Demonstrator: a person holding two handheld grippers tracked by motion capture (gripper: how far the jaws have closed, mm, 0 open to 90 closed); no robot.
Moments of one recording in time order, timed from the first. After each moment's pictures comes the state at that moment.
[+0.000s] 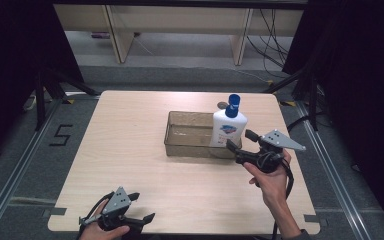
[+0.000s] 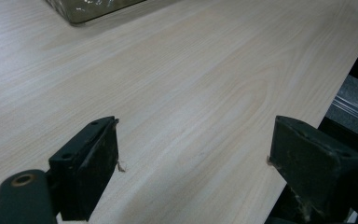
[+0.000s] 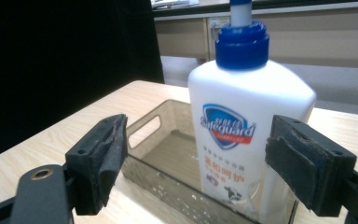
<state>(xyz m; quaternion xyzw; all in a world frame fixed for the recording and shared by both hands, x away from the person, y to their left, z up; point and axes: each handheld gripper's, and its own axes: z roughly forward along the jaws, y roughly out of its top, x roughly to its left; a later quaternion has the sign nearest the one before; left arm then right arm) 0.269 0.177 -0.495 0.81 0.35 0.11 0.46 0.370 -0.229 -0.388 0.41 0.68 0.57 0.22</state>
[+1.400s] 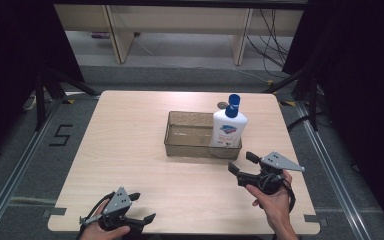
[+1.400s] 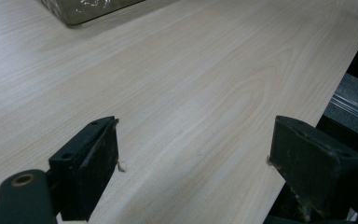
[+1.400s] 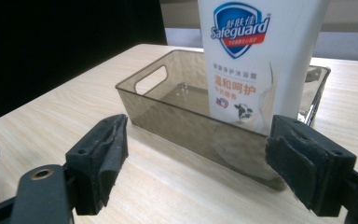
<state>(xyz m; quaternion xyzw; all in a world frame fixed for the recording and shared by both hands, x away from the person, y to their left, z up) 0.269 0.176 -0.494 0.82 0.34 0.11 0.46 0.337 -0.240 -0.430 0.42 0.71 0.54 0.20</state>
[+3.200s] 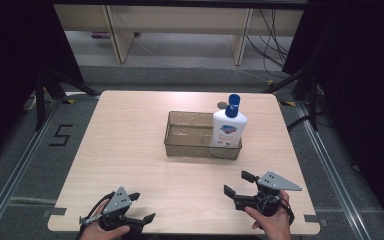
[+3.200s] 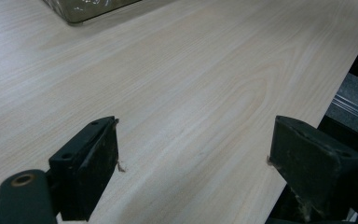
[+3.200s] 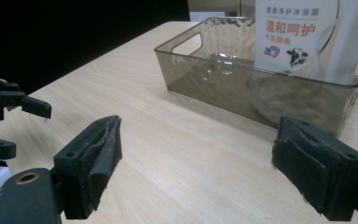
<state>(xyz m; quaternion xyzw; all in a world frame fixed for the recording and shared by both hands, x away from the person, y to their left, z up) 0.270 0.178 -0.496 0.82 0.34 0.12 0.45 0.297 -0.232 -0.455 0.40 0.72 0.55 0.15</state>
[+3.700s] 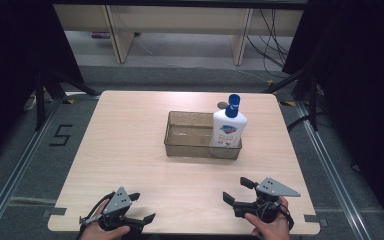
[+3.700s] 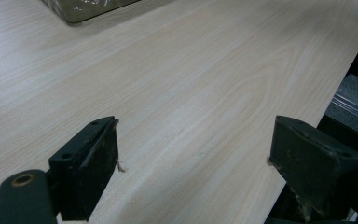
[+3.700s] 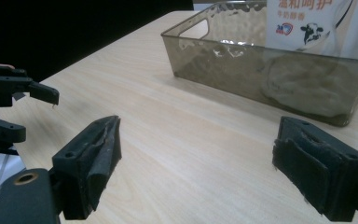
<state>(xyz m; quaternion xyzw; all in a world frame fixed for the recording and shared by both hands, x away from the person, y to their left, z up) 0.269 0.176 -0.496 0.81 0.34 0.11 0.46 0.287 -0.233 -0.464 0.39 0.73 0.54 0.14</state>
